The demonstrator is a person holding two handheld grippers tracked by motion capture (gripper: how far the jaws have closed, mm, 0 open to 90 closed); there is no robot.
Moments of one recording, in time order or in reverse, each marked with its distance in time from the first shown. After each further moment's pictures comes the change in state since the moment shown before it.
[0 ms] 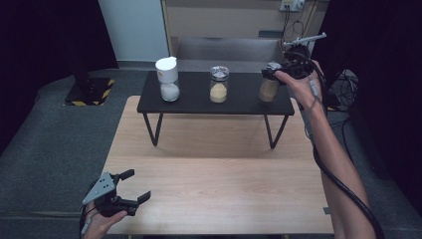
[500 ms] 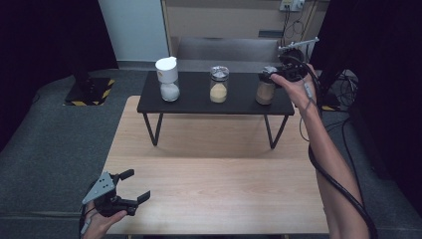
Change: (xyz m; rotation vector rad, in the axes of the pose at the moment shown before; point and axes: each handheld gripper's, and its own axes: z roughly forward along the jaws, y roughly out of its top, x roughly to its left) left arm 0.000 0.000 0.000 0.001 0.004 -0.001; right arm -0.002 -0.005 0.017 0.017 0.008 0.007
